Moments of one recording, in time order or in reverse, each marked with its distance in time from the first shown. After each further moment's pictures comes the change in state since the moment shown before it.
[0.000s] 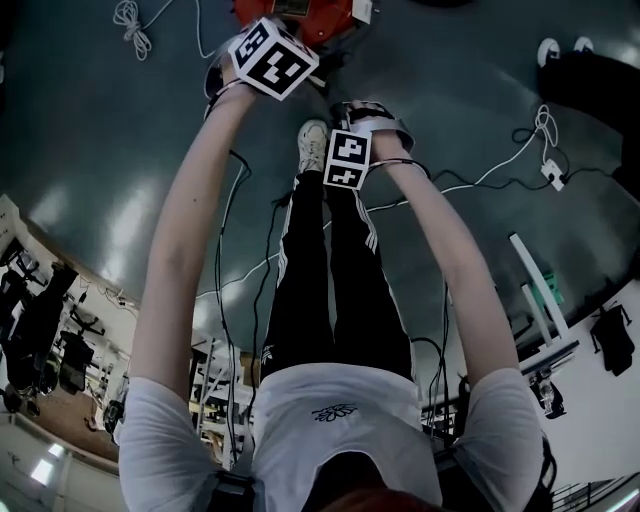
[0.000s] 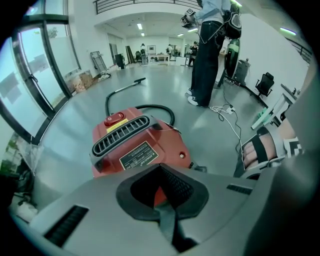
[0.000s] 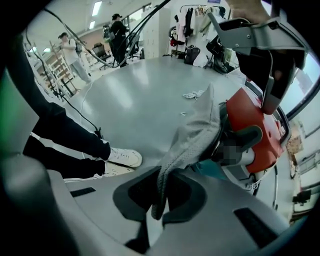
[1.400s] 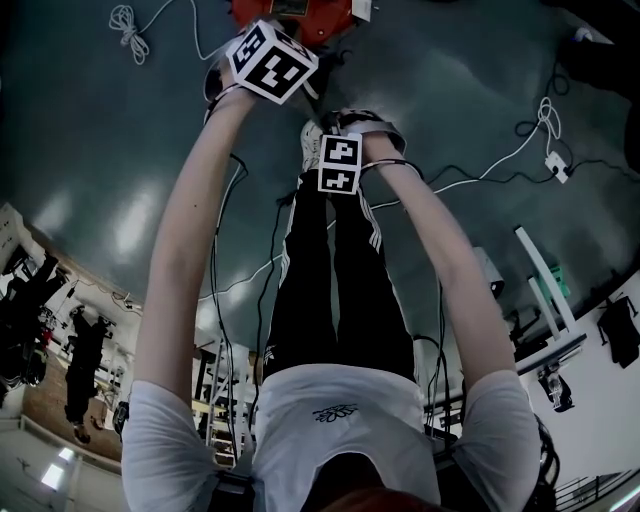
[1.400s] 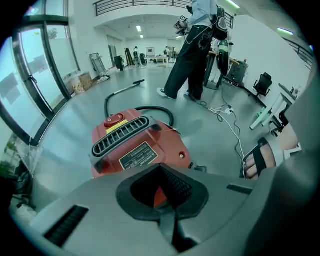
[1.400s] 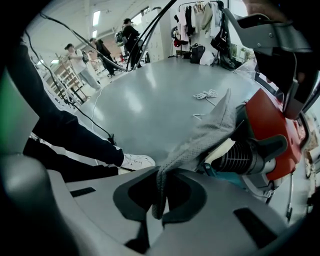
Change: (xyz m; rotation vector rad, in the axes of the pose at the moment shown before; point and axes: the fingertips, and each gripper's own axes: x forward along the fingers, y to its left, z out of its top) left arm 0.004 -0.007 0.004 0.024 -0.022 0.003; right arm 0.006 0.034 0.015 0.011 -0.023 0.137
